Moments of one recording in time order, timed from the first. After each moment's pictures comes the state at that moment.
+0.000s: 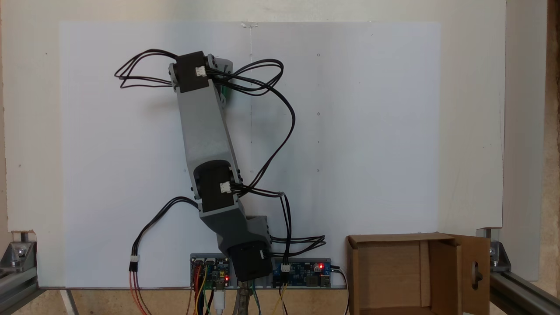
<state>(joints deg) -14.2 57.6 75.9 46.7 21.4</state>
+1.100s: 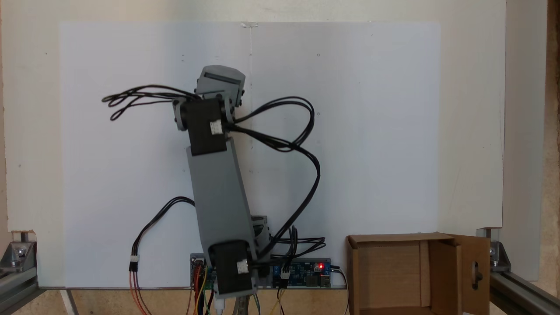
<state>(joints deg) -8.8 87.2 76.0 57.8 21.4</state>
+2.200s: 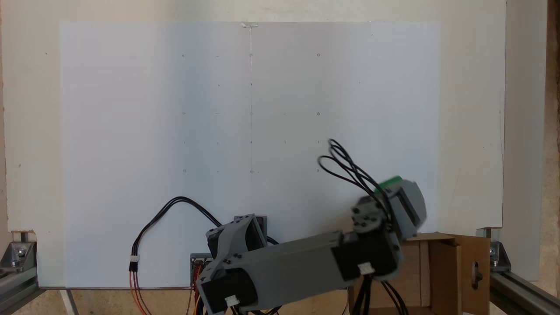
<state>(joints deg) 72.1 95.2 76.0 54.4 -11.2</state>
